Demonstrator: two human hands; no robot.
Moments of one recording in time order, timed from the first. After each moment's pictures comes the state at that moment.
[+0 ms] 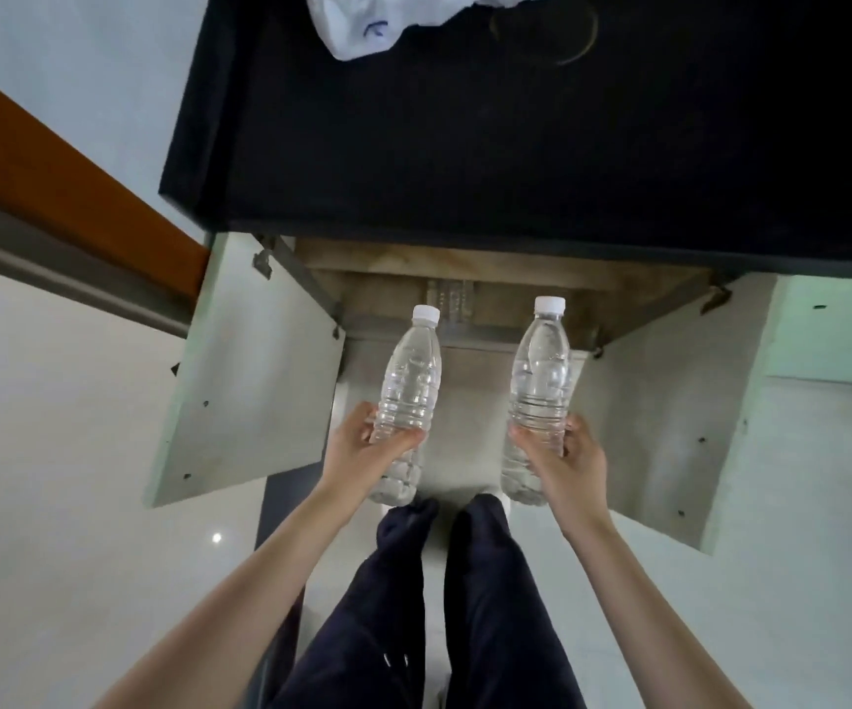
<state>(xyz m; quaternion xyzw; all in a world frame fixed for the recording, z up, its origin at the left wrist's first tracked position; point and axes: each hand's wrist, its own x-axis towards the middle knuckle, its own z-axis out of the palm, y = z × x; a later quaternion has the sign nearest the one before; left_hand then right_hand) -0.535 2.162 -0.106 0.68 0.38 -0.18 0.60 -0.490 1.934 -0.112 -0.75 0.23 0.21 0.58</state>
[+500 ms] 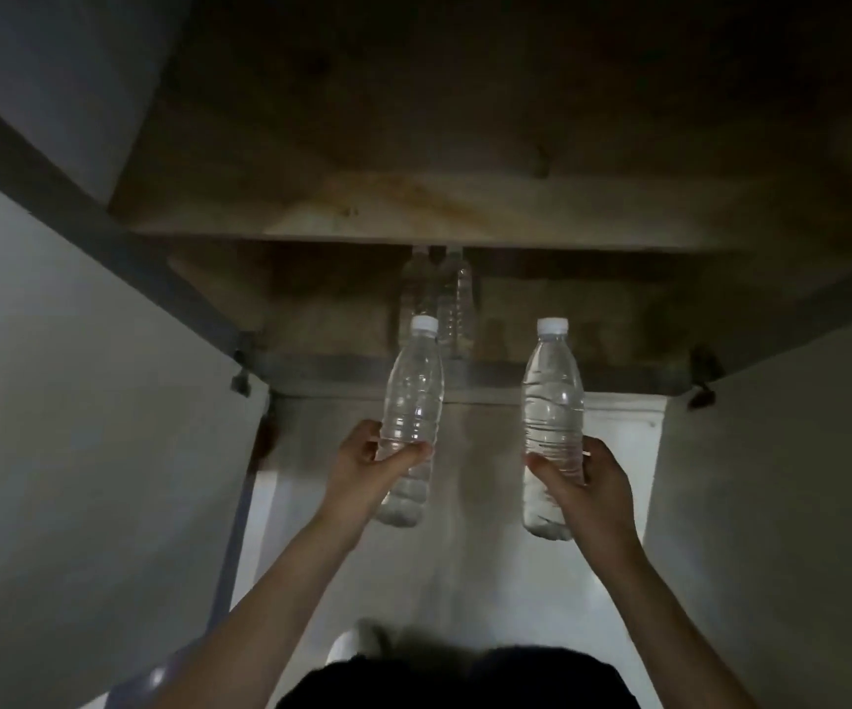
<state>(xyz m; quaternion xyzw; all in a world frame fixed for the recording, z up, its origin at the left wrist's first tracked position) -0.413 2.173 -0.534 0.64 0.38 -0.15 0.65 -0.385 1.940 -0.546 -0.80 0.18 0.17 0.54</state>
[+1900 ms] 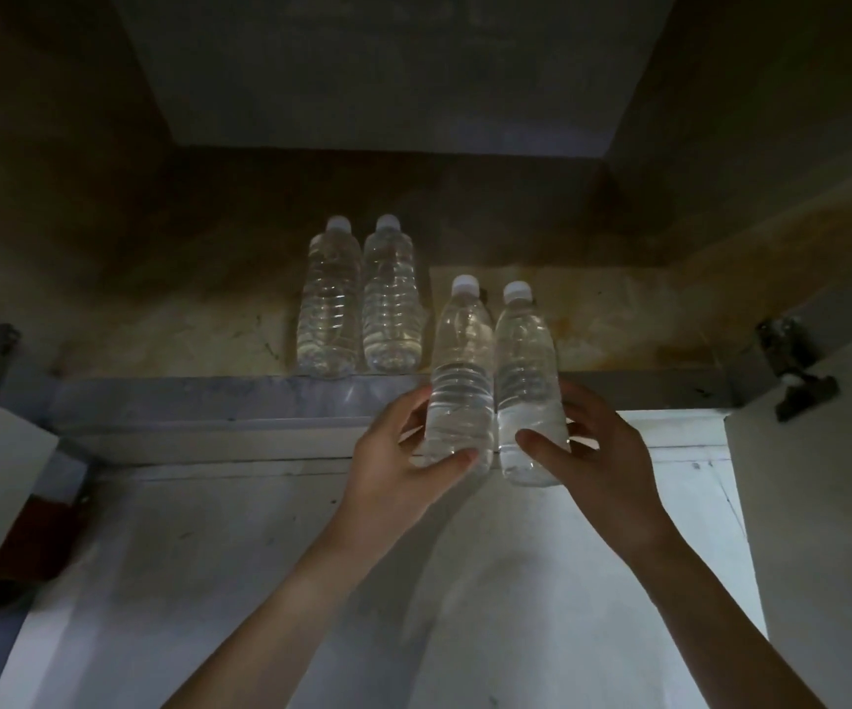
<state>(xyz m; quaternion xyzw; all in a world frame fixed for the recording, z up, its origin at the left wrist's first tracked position) -0.304 2.106 -0.792 0.74 0.06 0.04 0.67 -0.283 1.908 -0.763 -0.81 0.05 0.03 0.59</state>
